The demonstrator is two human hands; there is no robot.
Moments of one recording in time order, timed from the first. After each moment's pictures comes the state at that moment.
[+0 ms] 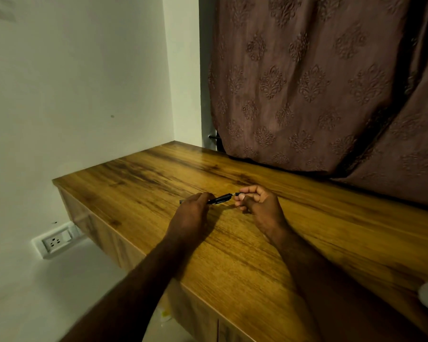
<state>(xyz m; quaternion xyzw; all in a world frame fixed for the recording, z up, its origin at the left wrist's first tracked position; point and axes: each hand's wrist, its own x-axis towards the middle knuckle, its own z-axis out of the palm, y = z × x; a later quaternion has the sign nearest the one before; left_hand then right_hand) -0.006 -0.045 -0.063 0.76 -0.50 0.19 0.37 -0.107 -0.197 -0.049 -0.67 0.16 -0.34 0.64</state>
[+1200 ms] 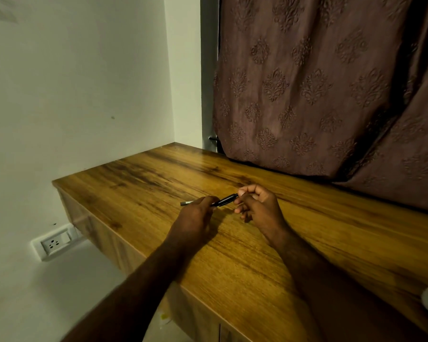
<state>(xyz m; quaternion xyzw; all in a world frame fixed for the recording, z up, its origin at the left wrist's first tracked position) -0.013 -0.043 -0.058 0.74 -0.51 0.15 0.41 -0.109 -0.187 -0.040 -0.66 0.15 -0.33 0.65</state>
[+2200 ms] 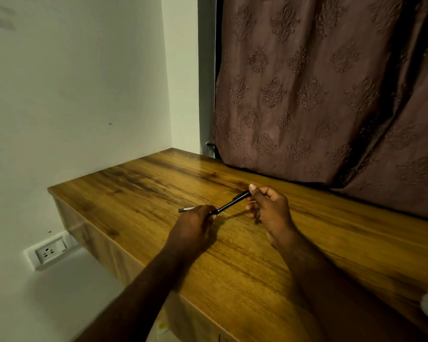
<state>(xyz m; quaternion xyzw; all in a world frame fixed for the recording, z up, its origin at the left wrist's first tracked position) -0.003 -0.044 -0.067 0.73 -0.52 0.16 0.40 -0.114 -0.200 -0.028 -0.60 0.21 -0.39 0.67</state>
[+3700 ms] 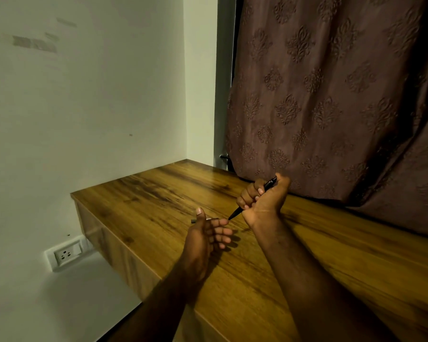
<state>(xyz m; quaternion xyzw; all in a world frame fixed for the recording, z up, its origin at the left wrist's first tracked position) -0.030 -0.043 -0.050 0.53 -0.18 -0.27 0.78 -0.072 -0.162 0.031 -0.32 0.09 -0.37 0.86</state>
